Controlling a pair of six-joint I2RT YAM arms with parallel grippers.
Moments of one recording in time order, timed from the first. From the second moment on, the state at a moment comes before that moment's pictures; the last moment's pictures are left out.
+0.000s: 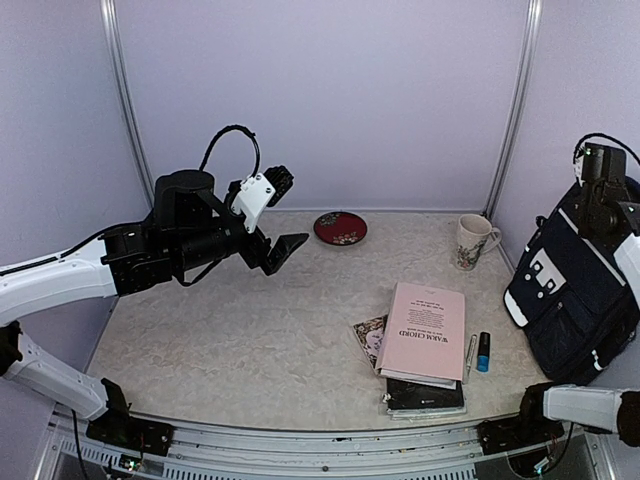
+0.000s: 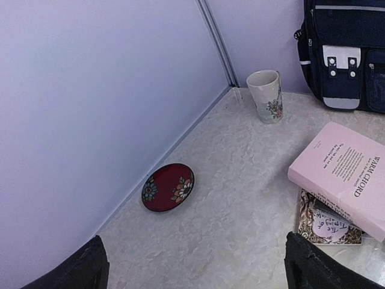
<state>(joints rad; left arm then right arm) -0.95 1.29 1.12 -0.06 -0.19 0.36 -0.04 0.99 1.24 -0.57 0.97 -0.62</state>
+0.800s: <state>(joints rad) -0.95 1.29 1.12 -0.04 -0.16 0.36 -0.02 0.93 1.48 -0.59 0.55 -0.64</state>
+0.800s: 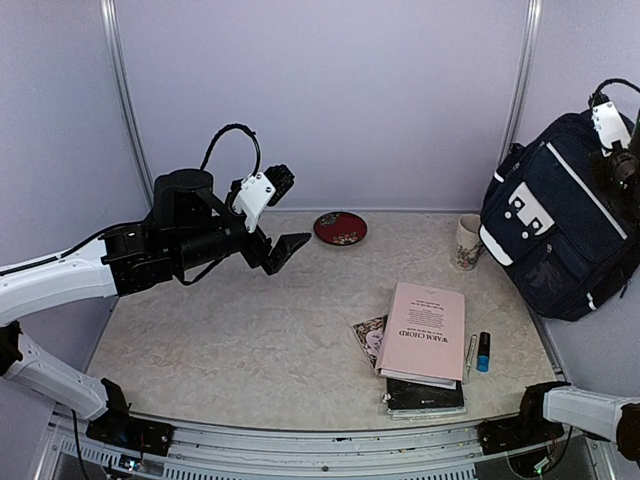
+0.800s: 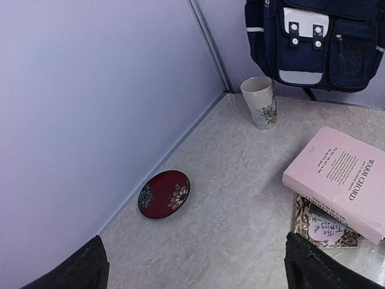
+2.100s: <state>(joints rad) -0.62 1.12 1.29 -0.20 0.71 -0.22 0.66 1.63 1.76 0.02 -0.92 -0.48</state>
